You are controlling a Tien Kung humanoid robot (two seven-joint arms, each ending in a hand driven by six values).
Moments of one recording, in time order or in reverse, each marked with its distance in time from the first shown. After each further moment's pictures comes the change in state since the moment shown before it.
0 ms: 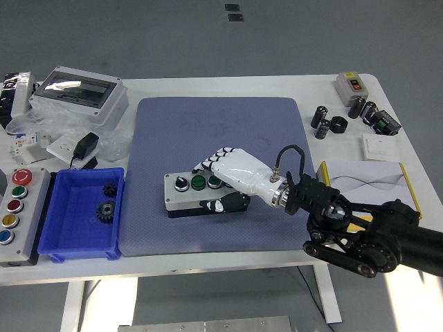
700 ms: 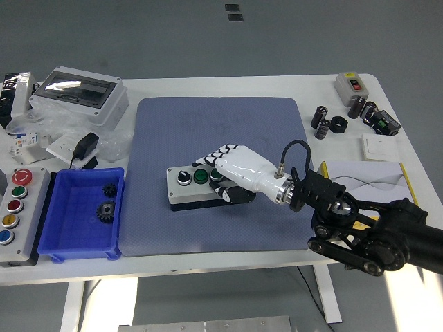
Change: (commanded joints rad) left arm 0.003 -0.003 -0.002 0.000 0.006 -0.043 -0.016; right arm -0.008 -0.042 0.043 0.054 0.020 0.040 0.018
